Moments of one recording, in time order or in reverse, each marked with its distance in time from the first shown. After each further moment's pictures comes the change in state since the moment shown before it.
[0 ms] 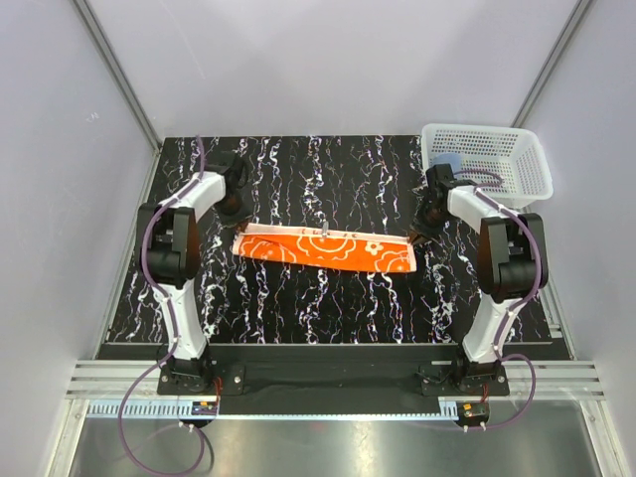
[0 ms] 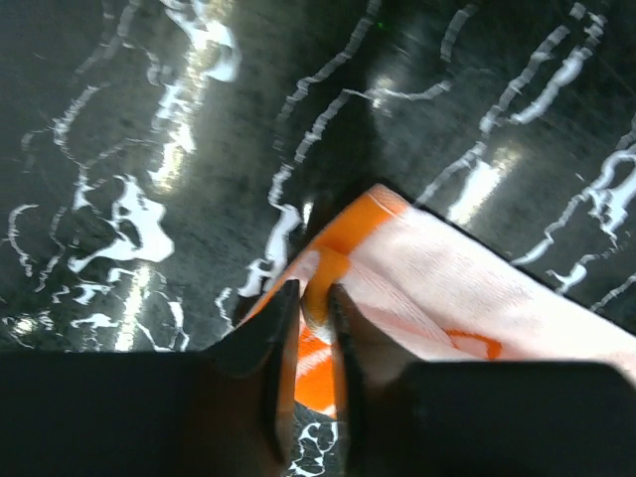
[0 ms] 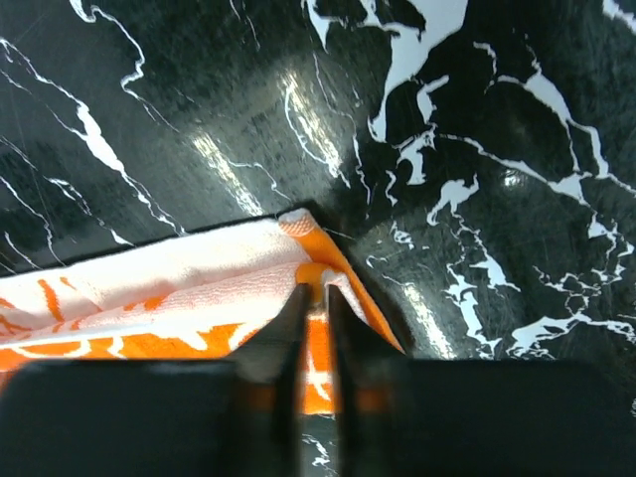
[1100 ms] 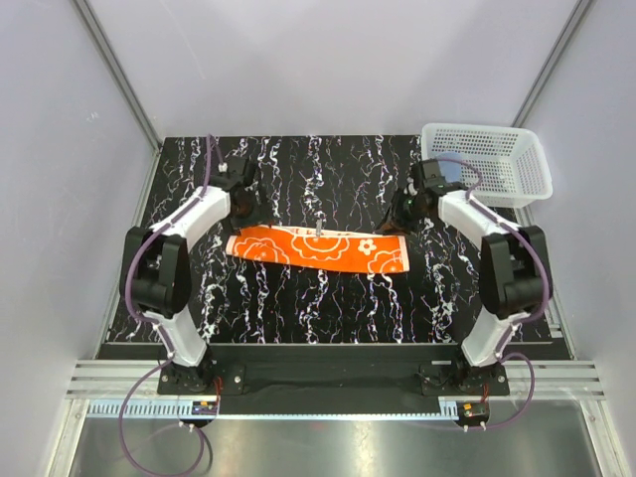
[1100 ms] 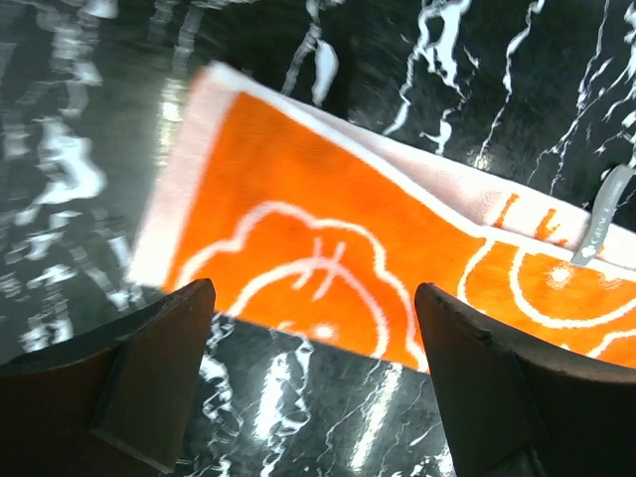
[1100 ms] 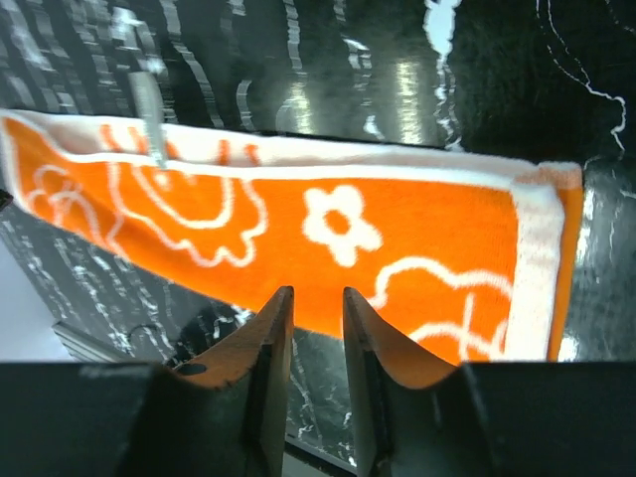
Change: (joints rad) left arm -0.115 -0.263 -0.195 0.137 0.038 0.064; right arm 0.124 -0.135 -0.039 0.149 -0.269 -0.051
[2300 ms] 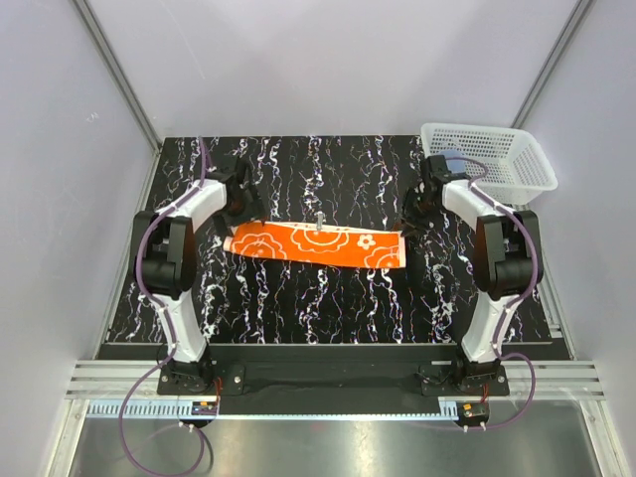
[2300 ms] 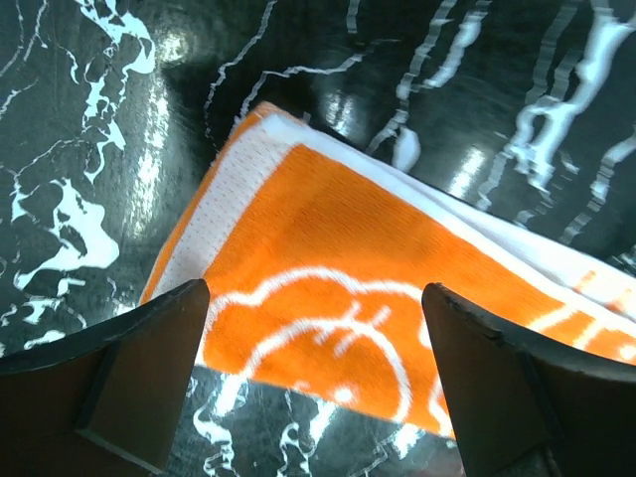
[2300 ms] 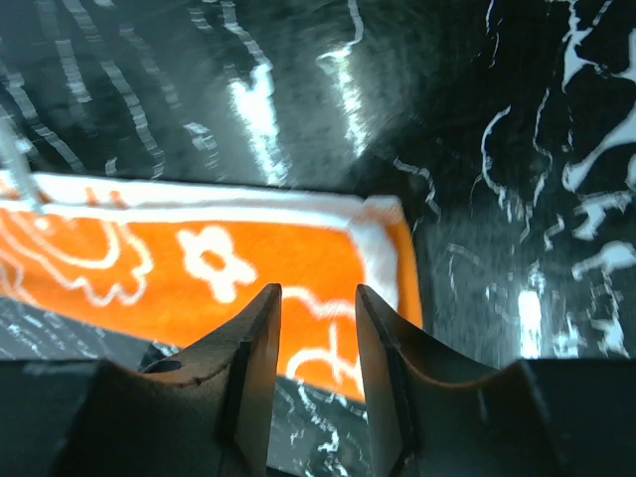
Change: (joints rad) left arm 0.088 0.183 0.076 0.013 0.024 -0.036; right arm -0.087 0.200 0.118 -0.098 0.078 -0.083
